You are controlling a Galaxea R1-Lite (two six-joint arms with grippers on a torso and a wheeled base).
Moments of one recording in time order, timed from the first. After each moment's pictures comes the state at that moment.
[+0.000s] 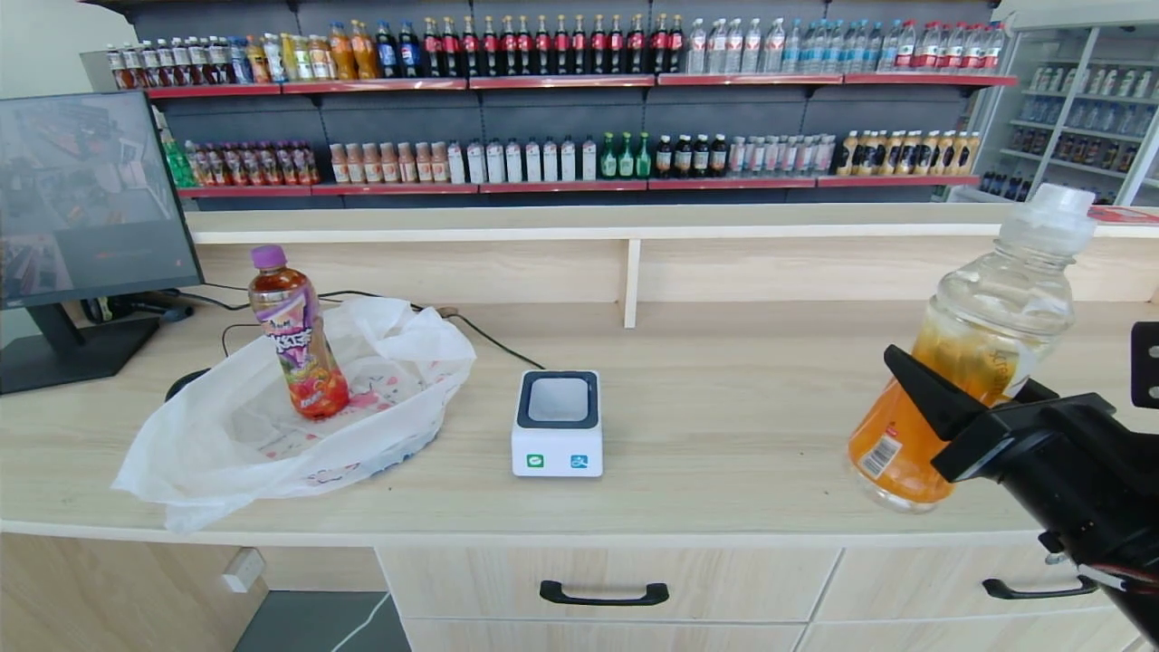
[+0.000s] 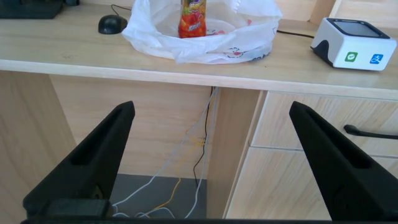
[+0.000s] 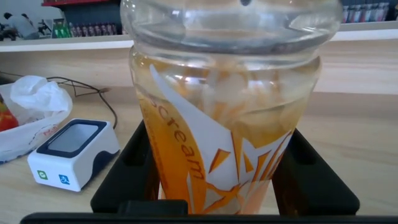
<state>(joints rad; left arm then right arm) 0.00 0.00 0.00 0.00 0.00 0.00 0.44 1.49 -0.16 -1.57 -0.19 0.01</state>
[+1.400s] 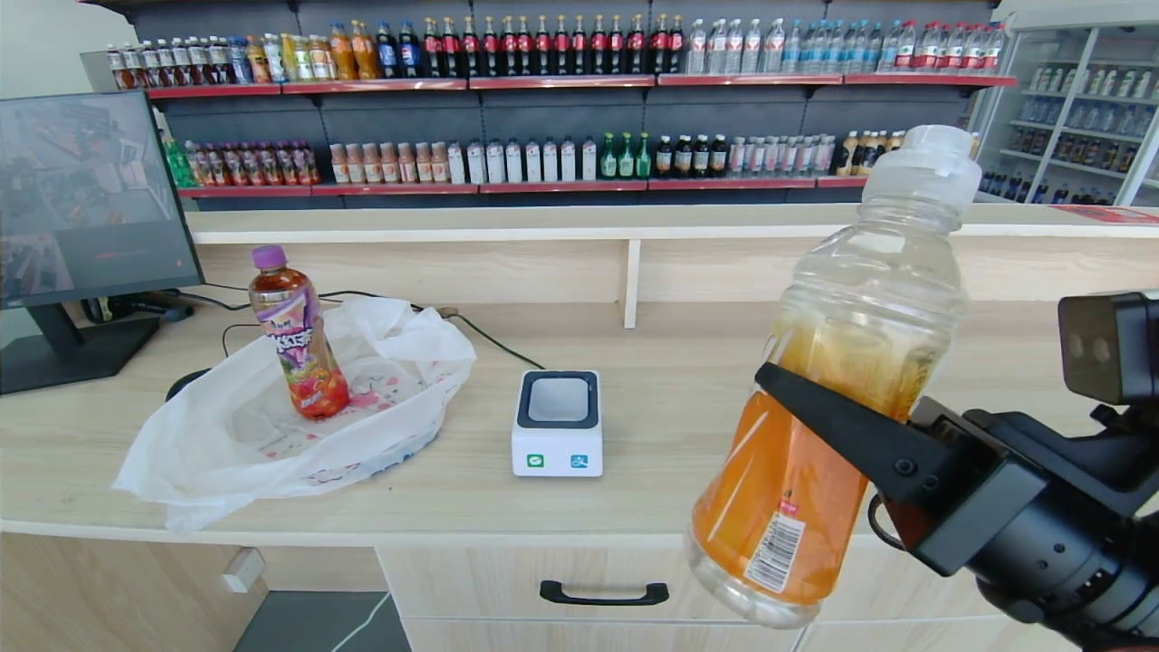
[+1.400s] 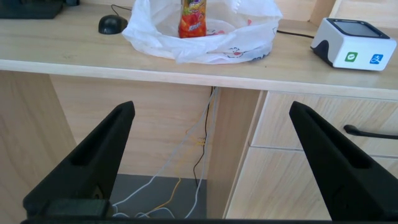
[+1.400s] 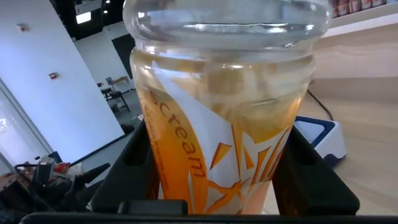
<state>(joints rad) 0.00 0.00 0.00 0.00 0.00 0.00 0.76 1.51 -0.30 -1.57 0.14 0.48</state>
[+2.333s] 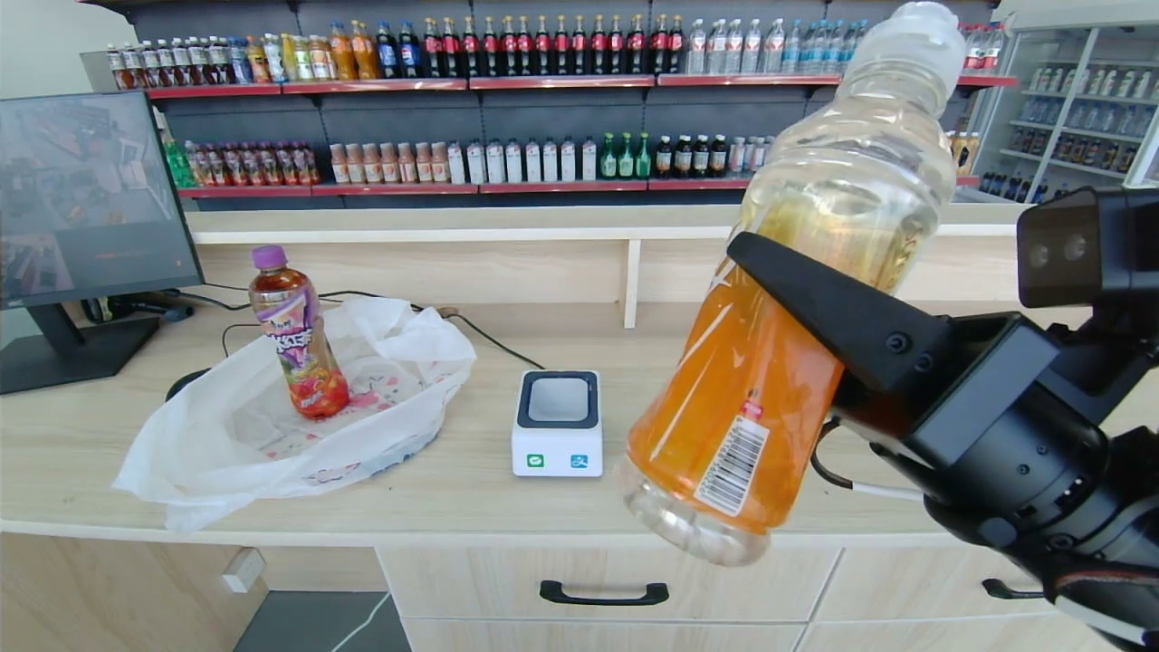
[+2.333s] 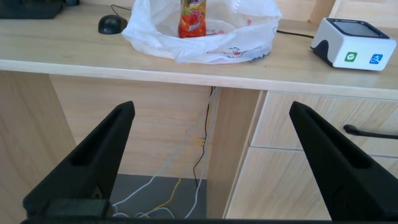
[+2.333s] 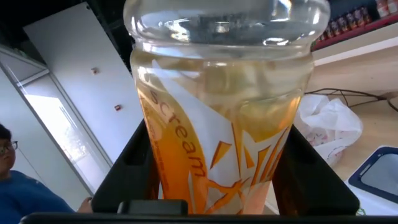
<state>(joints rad) 0.00 0.00 0.00 0.00 0.00 0.00 0.83 1.57 -0.51 -1.57 0.14 0.66</state>
